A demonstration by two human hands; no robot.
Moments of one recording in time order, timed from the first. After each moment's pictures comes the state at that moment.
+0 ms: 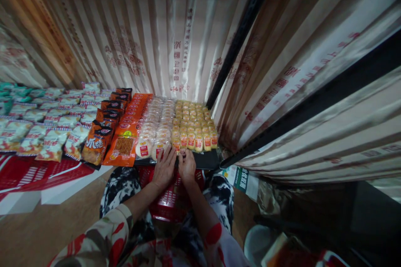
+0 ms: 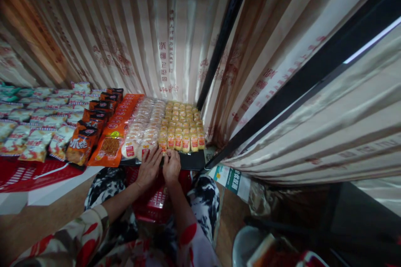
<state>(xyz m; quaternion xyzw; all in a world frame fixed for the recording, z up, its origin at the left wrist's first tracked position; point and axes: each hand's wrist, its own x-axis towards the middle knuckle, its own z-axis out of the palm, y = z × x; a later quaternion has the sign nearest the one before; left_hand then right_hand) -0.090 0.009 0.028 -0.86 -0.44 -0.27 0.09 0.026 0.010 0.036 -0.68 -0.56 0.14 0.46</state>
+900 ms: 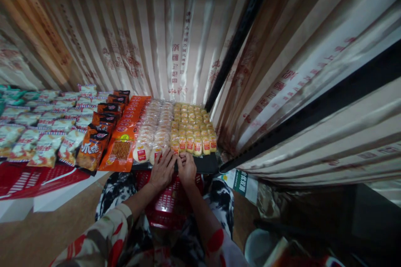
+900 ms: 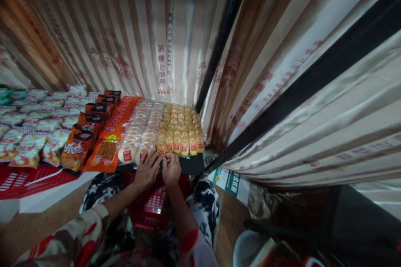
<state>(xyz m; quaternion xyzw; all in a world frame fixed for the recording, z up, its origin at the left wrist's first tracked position) -0.094 0.021 0.023 -0.87 -0.41 -0.27 0.09 0.033 0.012 0.036 -0.68 -0.55 0.13 0.46</state>
